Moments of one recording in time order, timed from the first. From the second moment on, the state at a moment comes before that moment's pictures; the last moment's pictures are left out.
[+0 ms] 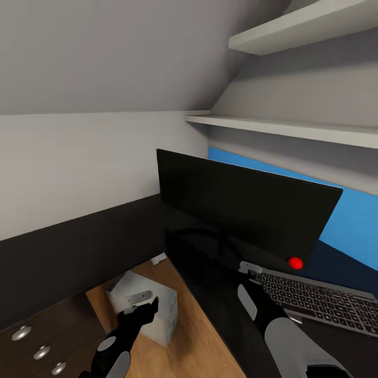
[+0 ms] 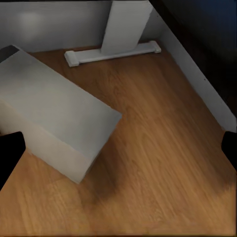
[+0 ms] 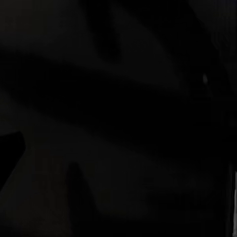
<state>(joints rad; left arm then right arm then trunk) -0.14 0.06 -0.39 -1.38 0.58 0.24 0.45 -0.71 0.10 -0.02 -0.50 -0.24 0.16 -0.18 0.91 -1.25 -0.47</state>
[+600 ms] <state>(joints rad) -0.14 0.06 -0.39 -1.38 0.58 0.24 0.45 -0.71 0.10 -0.02 -0.50 -0.24 0.16 -0.18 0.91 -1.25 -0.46</state>
